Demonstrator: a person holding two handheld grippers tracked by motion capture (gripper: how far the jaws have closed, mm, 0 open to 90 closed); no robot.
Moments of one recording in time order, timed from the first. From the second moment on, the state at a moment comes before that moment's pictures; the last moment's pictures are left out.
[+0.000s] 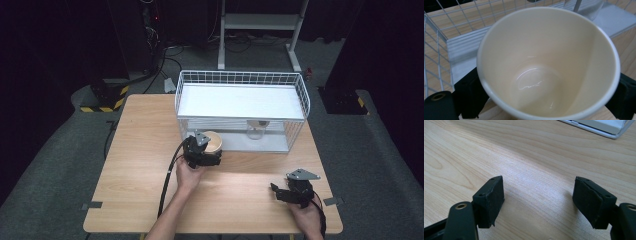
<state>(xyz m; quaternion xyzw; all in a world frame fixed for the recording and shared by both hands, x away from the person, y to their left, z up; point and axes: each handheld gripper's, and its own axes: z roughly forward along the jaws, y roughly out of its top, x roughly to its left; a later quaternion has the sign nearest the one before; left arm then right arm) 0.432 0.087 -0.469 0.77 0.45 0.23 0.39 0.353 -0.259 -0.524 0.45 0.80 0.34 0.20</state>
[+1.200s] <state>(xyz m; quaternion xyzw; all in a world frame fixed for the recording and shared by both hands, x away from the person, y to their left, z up) 0.466 0.072 -0.478 0.75 0.47 0.25 0.39 0.353 -0.259 -0.524 0.45 0.80 0.34 0.20</state>
